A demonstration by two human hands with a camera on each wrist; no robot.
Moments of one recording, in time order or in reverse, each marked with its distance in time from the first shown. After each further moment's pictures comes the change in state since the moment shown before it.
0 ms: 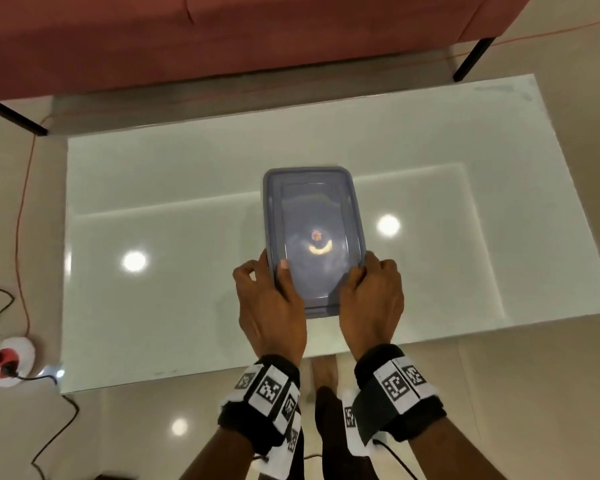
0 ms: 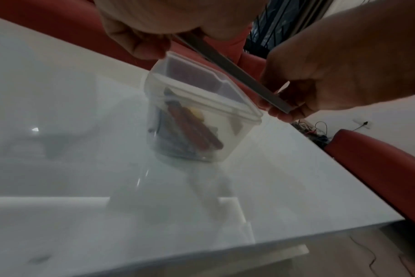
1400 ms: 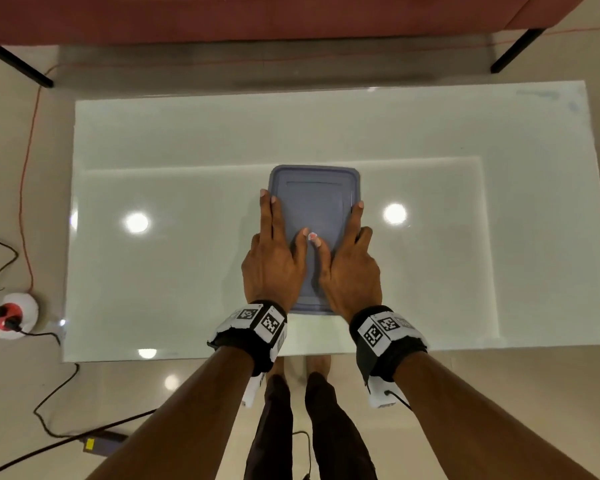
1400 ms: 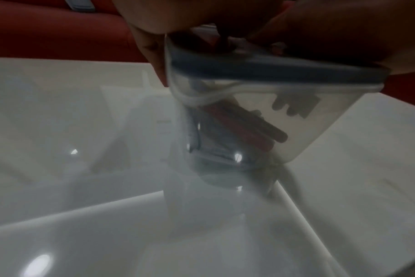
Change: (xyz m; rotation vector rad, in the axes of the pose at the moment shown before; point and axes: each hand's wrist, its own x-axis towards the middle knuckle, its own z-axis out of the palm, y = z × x) left_hand 0.072 -0.008 0.016 0.230 -0.179 0.197; right_hand 0.046 -0.028 0.038 0.011 -0.218 -0.308
